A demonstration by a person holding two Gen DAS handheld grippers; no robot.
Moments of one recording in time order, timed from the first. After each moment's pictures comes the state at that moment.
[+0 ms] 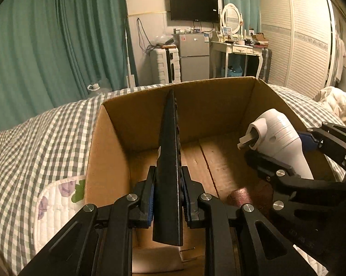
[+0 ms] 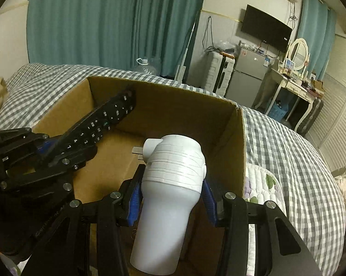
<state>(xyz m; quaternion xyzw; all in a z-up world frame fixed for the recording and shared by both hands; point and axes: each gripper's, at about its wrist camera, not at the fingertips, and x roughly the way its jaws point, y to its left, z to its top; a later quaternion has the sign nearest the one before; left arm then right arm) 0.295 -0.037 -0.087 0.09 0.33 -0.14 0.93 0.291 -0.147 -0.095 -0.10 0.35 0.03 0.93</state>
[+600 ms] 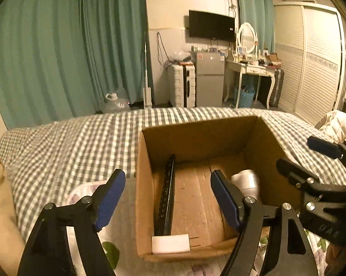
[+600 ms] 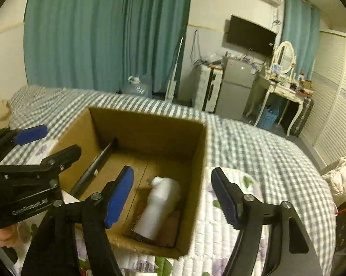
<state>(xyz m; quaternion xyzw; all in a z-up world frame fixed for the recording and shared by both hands) 0.256 -0.005 -0.026 0.06 0.29 -0.10 0.95 0.235 -0.174 -0.034 -0.06 0.29 0.00 0.96</state>
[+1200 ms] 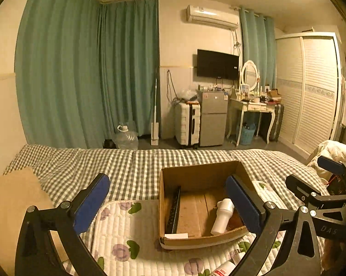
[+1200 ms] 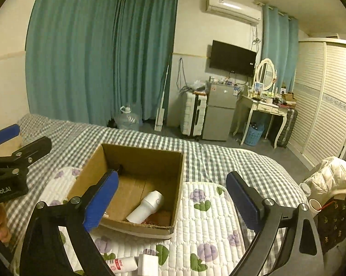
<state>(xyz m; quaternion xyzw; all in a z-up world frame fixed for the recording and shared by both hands) 0.163 0.033 0.059 0.02 0.19 -0.08 0.98 0.141 -0.173 0.049 -0.05 0.22 -0.03 0.98</state>
